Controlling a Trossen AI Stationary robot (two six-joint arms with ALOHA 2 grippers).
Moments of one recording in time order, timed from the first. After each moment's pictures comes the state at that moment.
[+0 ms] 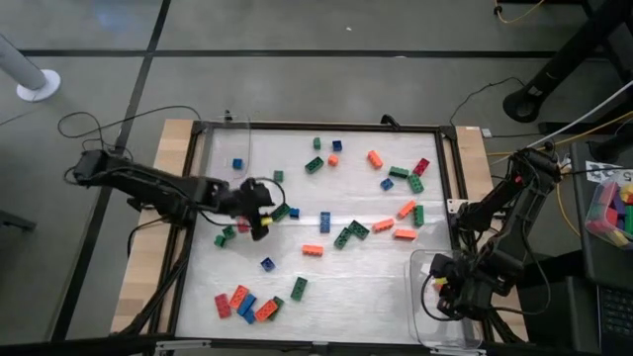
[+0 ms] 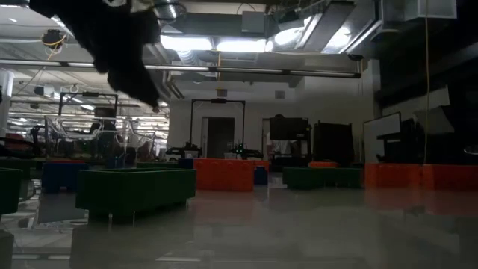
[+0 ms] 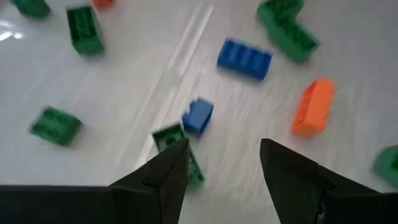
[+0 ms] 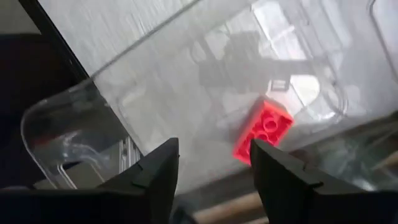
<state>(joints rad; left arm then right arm) -0.16 1.16 0.68 -0.36 -0.31 -0.43 1.07 1.30 1.06 -1.07 0.01 1.61</state>
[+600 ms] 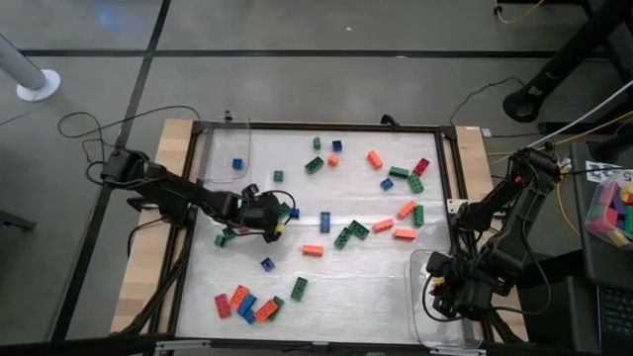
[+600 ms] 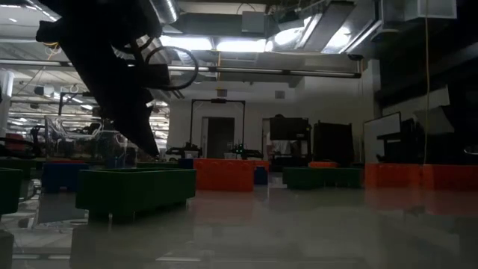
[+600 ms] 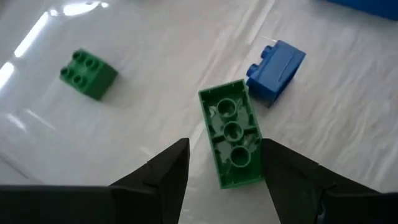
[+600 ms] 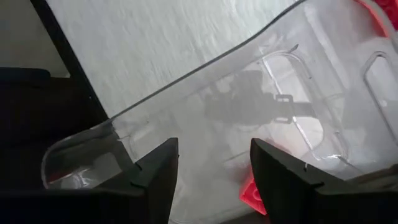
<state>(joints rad) -0.19 1.45 0.68 -0.35 -0.54 -0.58 1.07 1.30 1.06 -1.04 0.17 1.56</state>
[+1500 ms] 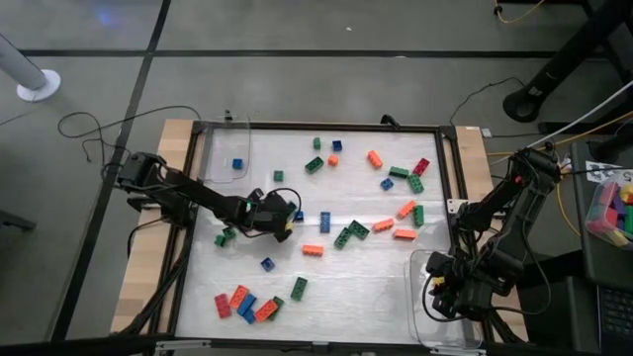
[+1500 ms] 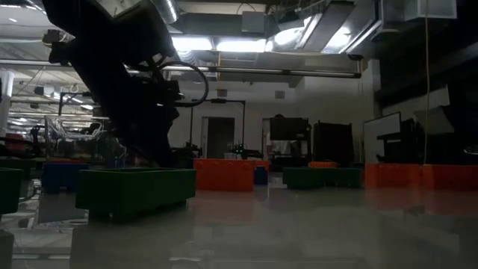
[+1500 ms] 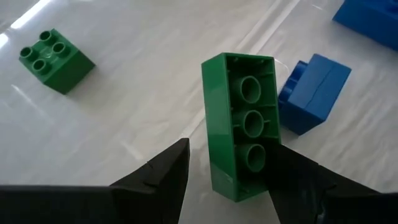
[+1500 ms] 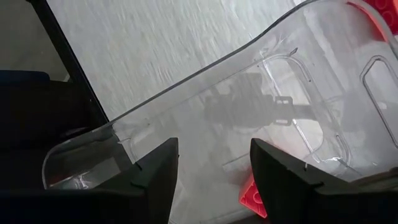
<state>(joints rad) -0.18 1.63 0.68 -0.20 -0.56 -0.73 1.07 1.31 1.06 -1.04 0.18 1.56</state>
